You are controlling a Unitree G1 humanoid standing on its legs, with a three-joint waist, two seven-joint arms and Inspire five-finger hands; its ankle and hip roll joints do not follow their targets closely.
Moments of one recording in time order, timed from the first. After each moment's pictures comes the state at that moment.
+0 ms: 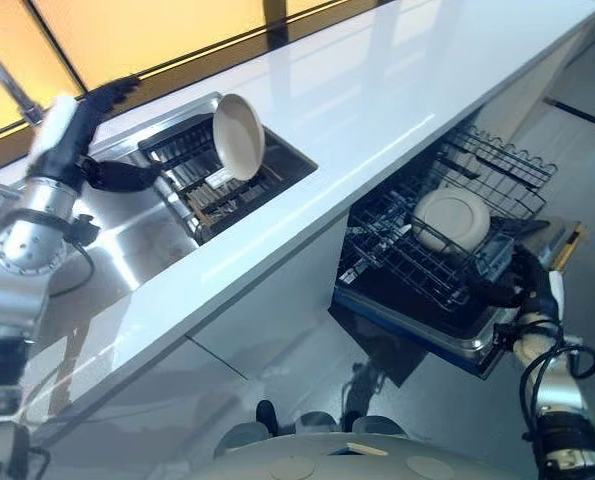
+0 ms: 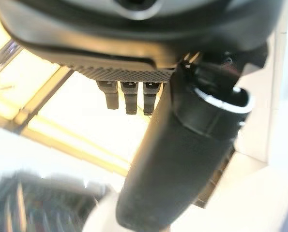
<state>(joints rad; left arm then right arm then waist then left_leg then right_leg) -0.32 1.00 0.07 0.22 -0.04 -0.09 0.04 0.11 -0.46 -0.14 0.39 0.18 -0.03 -0.26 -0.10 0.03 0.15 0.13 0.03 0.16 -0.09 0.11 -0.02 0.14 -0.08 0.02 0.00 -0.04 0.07</state>
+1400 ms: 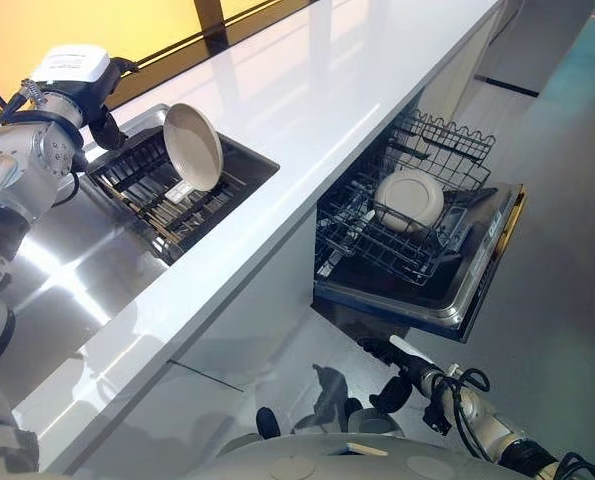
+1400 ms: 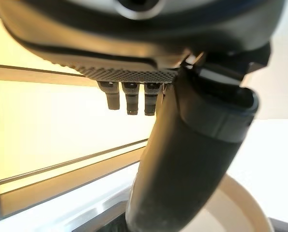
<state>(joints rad) -1.04 1.11 -0.76 0.66 0.28 0.04 0.01 0.07 -0.54 0.55 0.59 -0.23 -0.13 0.07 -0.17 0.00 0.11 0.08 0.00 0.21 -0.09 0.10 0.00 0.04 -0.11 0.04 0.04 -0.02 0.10</state>
